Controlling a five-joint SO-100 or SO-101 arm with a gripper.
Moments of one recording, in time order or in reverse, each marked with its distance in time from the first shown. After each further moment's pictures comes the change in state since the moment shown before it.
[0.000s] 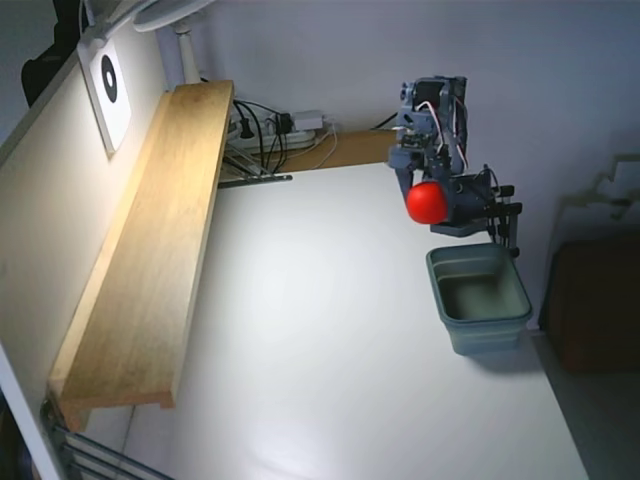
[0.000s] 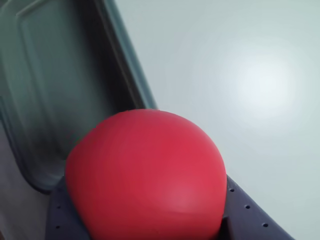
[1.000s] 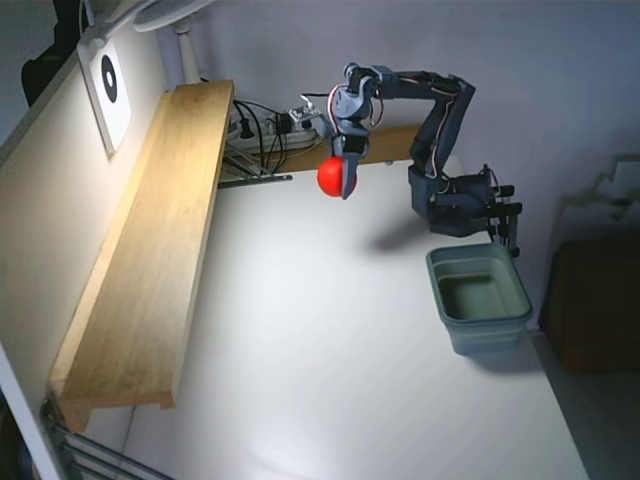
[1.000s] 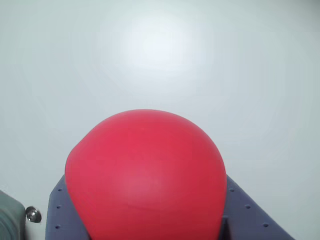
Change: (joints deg) arm 49.6 0.0 0.0 0.0 0.0
